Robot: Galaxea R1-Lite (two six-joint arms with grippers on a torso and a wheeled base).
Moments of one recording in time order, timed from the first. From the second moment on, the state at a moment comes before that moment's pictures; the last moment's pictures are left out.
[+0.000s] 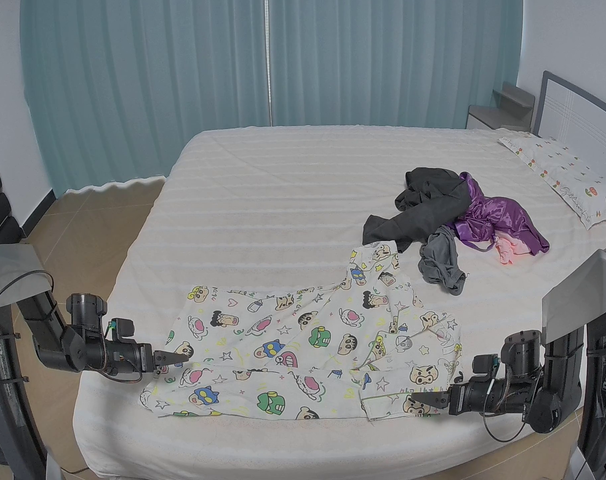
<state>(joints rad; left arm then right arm) 0.16 2.29 -0.64 -0.72 -0.70 0.00 0.24 2.37 -0.12 -1.55 0.42 0.30</state>
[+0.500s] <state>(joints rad) 0.15 2.31 -0.64 -0.72 -0.68 0.02 0.24 2.39 -0.13 -1.55 0.42 0.31</state>
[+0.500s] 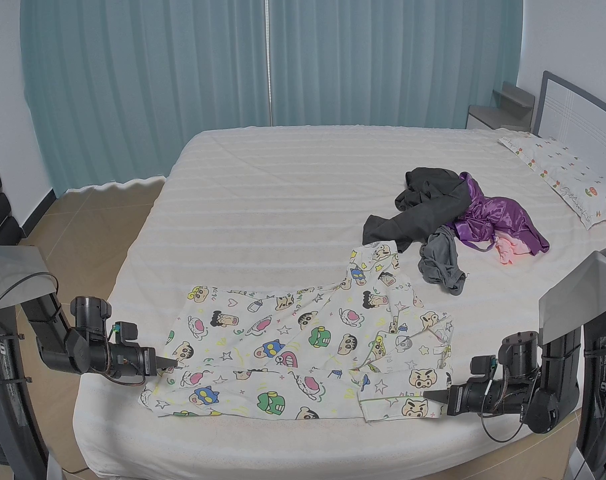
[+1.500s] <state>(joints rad) 0.14 2.34 -0.68 -0.83 -0.53 -0.13 0.19 2.33 -0.14 -1.55 0.40 0.34</state>
